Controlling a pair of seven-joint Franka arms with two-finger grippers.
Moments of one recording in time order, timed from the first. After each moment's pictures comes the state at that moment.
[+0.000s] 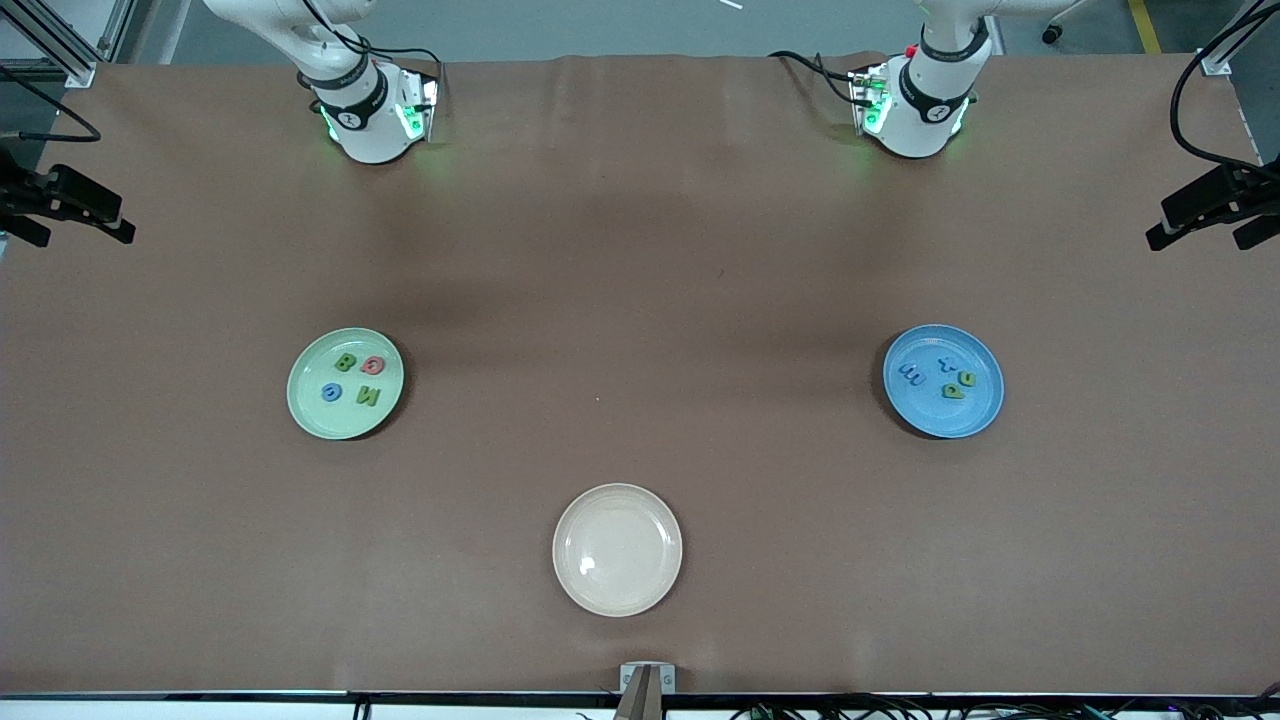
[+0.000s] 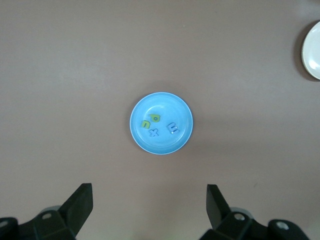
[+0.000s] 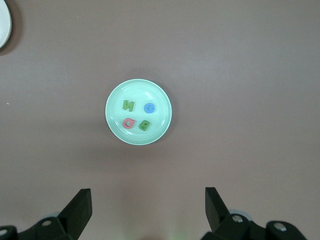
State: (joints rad) left arm -0.04 -0.04 0.11 -1.54 -0.09 1.52 0.01; right arm 0.00 -0.12 -0.11 -1.70 0.02 1.55 -0.12
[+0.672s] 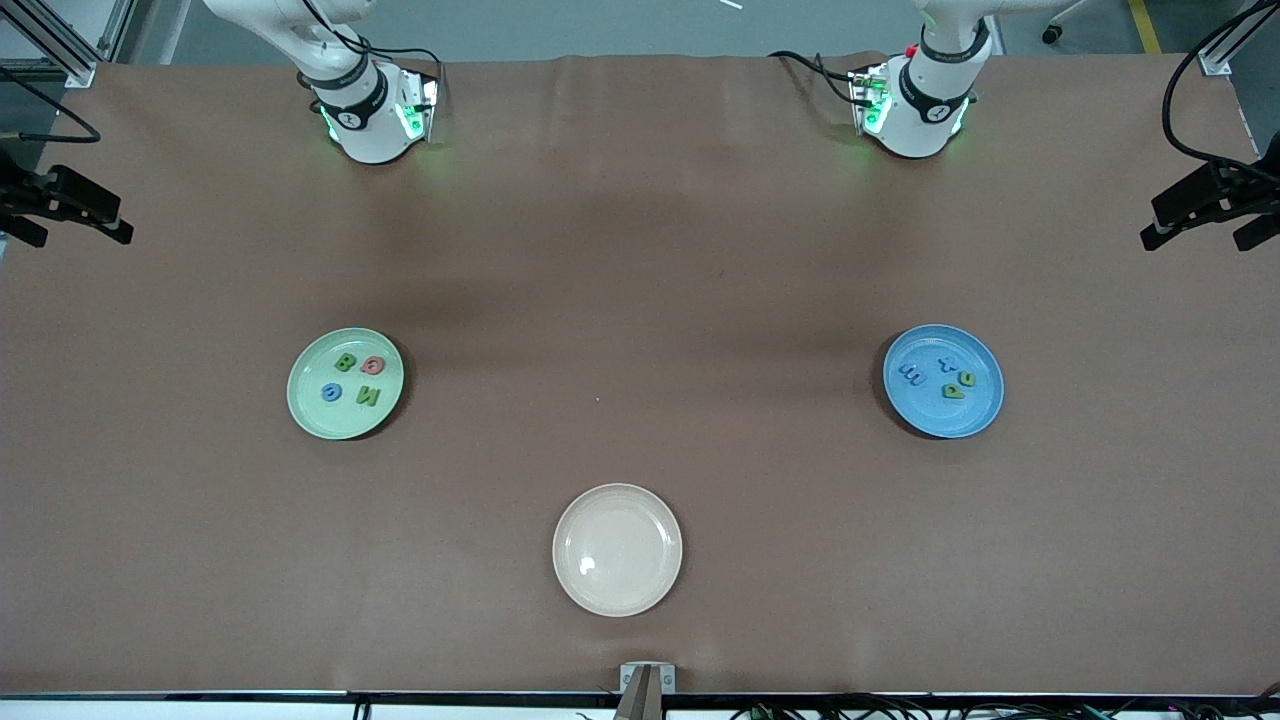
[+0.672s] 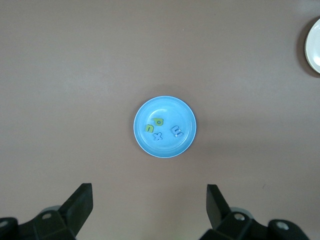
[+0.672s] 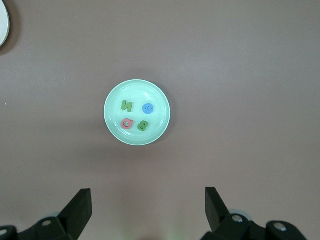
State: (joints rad) left arm 0.03 -0.04 0.00 -1.54 -0.06 1.54 0.02; right arm 0.00 -0.12 -0.11 -1.70 0.01 1.55 -0.12
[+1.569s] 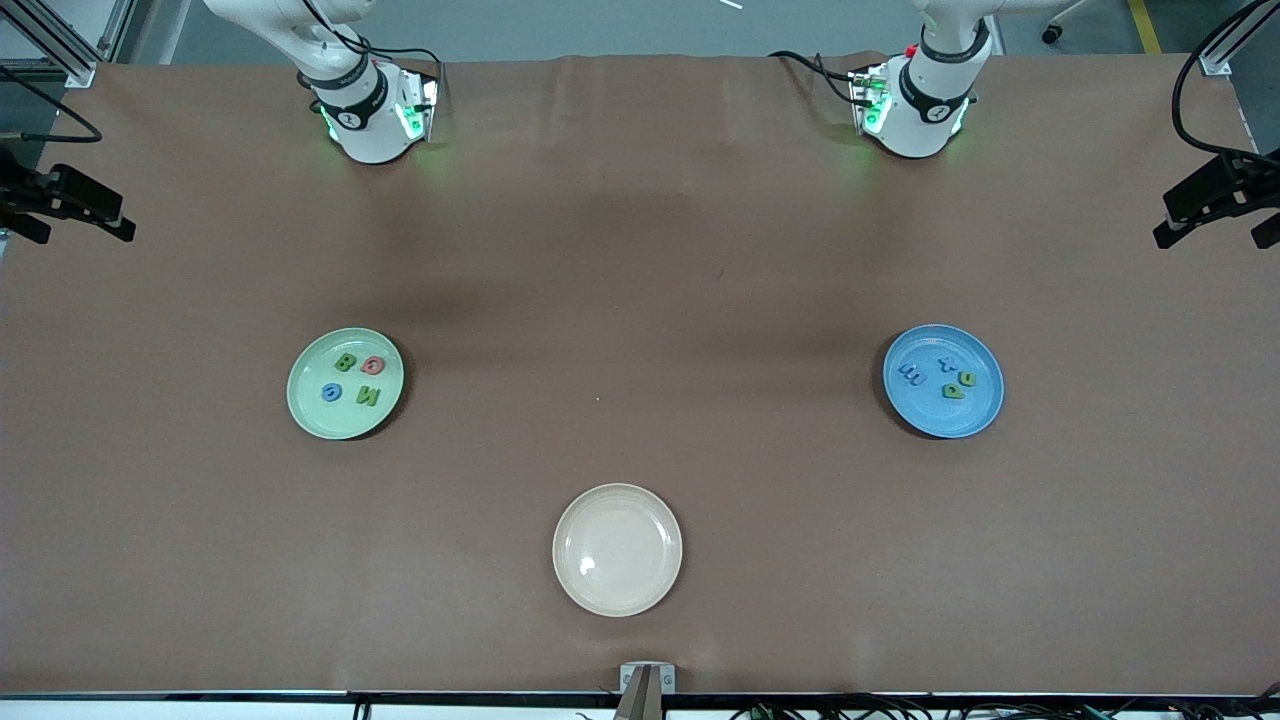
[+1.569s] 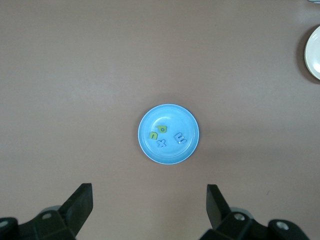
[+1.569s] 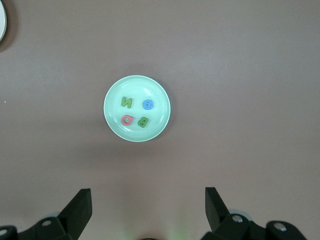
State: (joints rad) left arm 0.04 -0.04 -0.03 -1.51 -0.03 1.54 0.02; right arm 0.00 -0.12 -0.12 -1.70 0.01 1.53 -0.12
